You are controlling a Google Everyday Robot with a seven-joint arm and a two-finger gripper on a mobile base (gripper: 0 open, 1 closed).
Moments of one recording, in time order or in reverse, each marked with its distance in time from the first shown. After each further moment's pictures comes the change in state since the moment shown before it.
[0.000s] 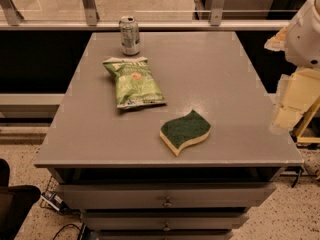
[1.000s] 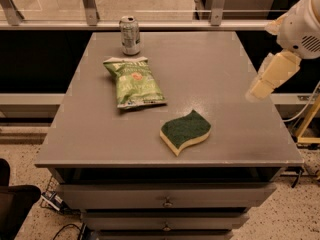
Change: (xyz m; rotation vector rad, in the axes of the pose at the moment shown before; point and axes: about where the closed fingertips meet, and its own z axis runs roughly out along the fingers) arm -0.006 -0.077 0.027 0.141 -0.208 0.160
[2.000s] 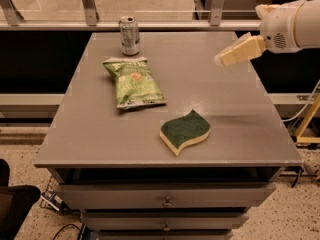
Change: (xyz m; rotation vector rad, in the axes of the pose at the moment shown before) arm -0.057 -0.084 0.041 0.199 -0.512 0.200
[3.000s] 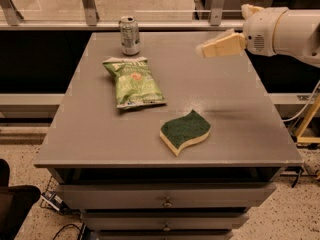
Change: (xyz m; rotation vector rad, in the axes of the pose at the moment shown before) arm -0.022 0.006 0.030 0.015 -0.188 0.114
